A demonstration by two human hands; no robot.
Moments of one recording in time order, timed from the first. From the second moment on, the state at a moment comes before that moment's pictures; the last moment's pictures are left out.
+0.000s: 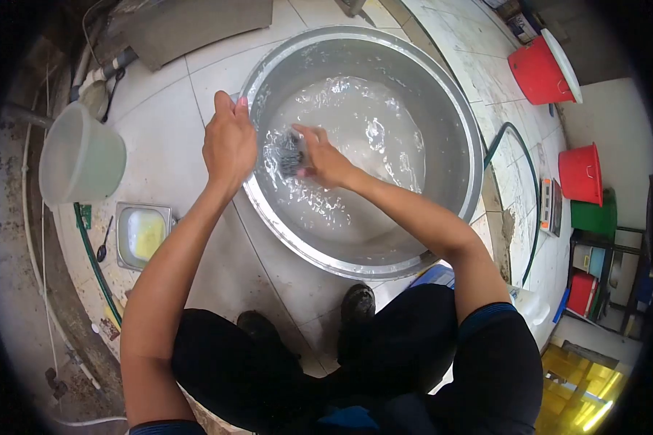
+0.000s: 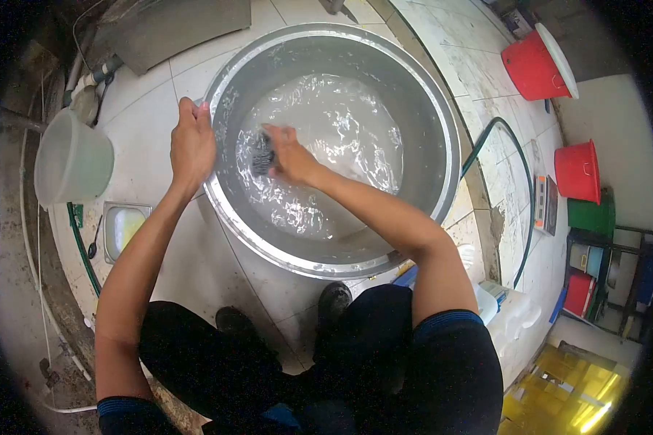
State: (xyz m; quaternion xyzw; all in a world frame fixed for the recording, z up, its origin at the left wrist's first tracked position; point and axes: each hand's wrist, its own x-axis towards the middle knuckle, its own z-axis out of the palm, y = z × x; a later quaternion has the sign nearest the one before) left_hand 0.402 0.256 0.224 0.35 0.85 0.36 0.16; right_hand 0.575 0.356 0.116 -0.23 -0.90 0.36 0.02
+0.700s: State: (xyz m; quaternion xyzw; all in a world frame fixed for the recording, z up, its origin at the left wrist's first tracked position) left_hand 0.399 0.261 0.210 0.36 0.85 0.36 0.12; right_hand 0.600 0.256 0.109 -0.25 -0.74 0.63 0.01
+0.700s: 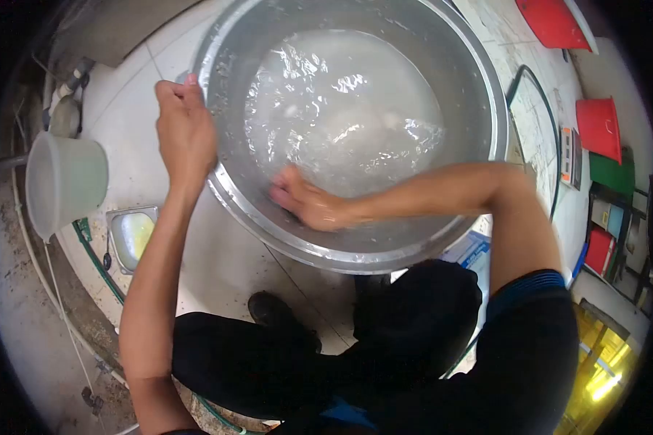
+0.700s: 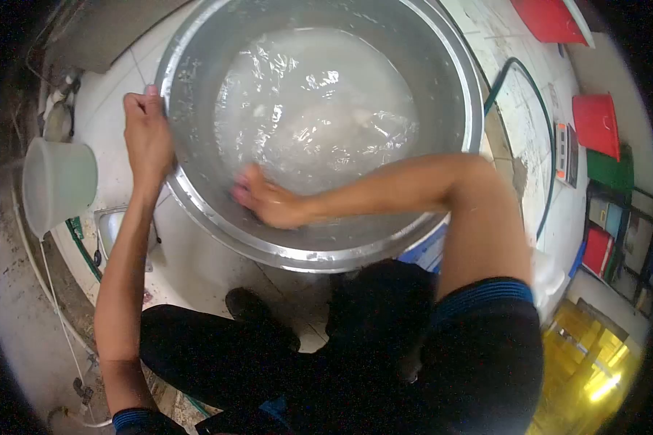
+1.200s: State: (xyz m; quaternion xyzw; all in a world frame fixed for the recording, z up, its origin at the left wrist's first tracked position) left_hand 0.395 0.261 0.209 0.37 0.85 0.36 0.12; right_hand 0.518 0.275 0.135 -0.33 -0.68 0.62 0.21
